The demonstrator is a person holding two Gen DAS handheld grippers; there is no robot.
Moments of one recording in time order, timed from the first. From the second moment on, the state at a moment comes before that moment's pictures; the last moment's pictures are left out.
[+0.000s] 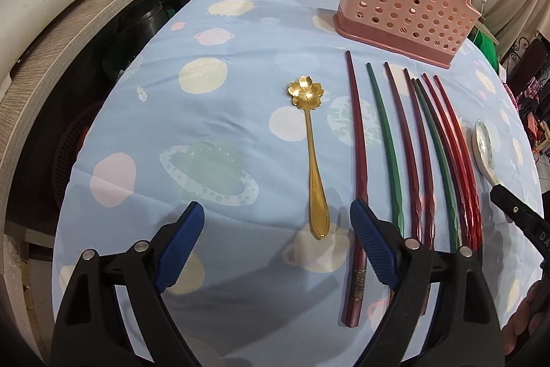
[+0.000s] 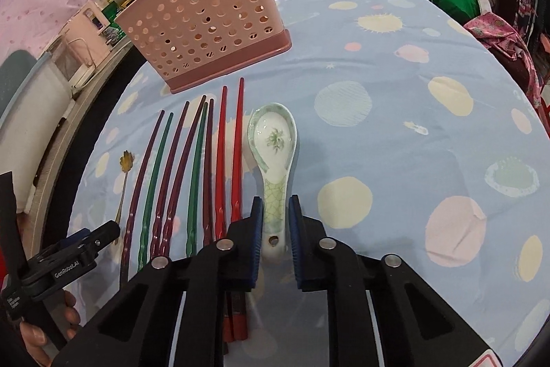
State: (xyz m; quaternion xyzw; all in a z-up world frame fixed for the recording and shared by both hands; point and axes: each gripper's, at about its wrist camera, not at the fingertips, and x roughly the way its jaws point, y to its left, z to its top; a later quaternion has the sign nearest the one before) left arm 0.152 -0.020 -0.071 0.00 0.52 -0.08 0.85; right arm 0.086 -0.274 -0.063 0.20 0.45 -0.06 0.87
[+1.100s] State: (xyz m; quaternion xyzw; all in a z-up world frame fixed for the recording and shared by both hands) left arm 0.135 -0.034 -0.054 0.01 0.49 -0.15 0.86; right arm 0.060 -0.281 -0.051 0.21 0.44 -0.06 0.87
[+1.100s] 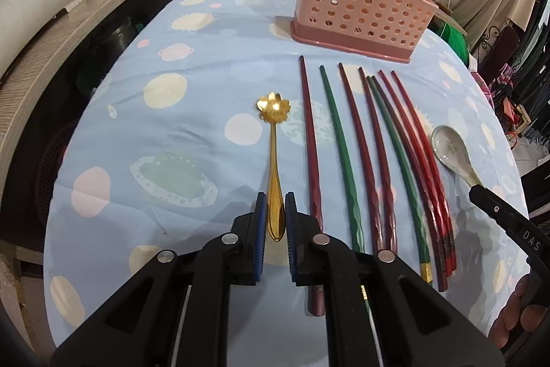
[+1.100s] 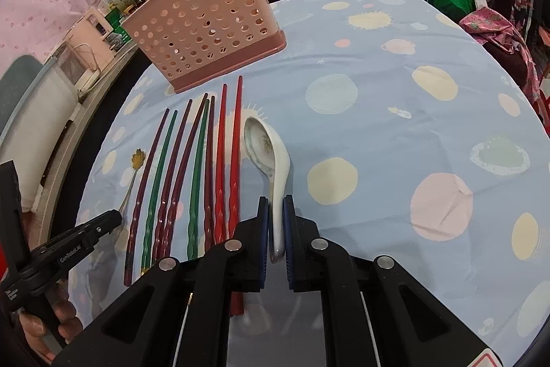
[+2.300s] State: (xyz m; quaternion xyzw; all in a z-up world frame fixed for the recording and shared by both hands) left arm 0.123 -0.015 -0.068 -0.02 0.50 -0.16 0.85; right arm 0.038 -0.290 -0.020 0.20 0.41 -0.08 0.89
